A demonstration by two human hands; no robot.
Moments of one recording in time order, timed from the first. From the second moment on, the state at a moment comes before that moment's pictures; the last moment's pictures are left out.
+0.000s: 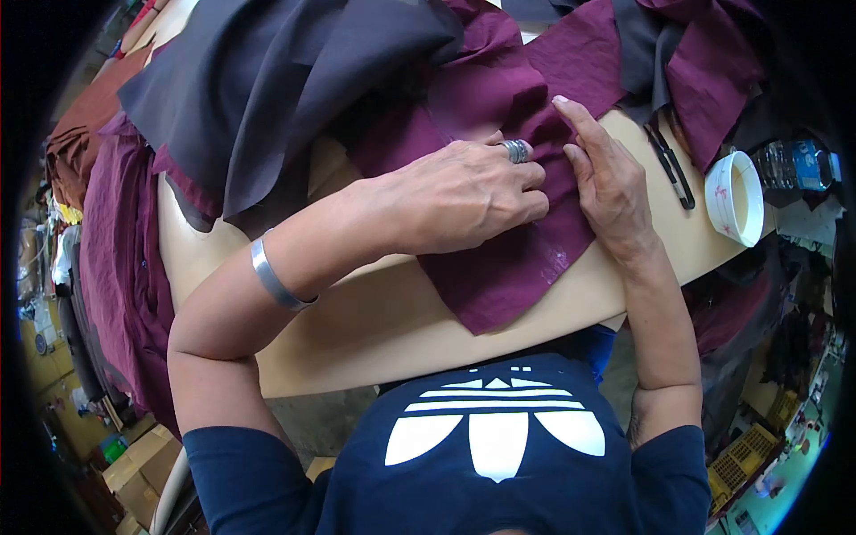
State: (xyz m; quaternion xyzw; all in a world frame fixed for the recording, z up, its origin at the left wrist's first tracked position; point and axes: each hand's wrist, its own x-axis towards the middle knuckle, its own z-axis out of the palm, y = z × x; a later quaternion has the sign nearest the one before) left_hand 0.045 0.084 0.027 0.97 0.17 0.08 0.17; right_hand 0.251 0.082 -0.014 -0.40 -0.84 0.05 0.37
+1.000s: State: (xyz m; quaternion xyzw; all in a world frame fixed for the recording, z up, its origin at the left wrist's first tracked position) left_hand 0.046 0.066 0.016 0.94 0.18 0.10 0.28; right_hand 0.251 0.064 -0.015 -0.38 -0.85 0.05 0.37
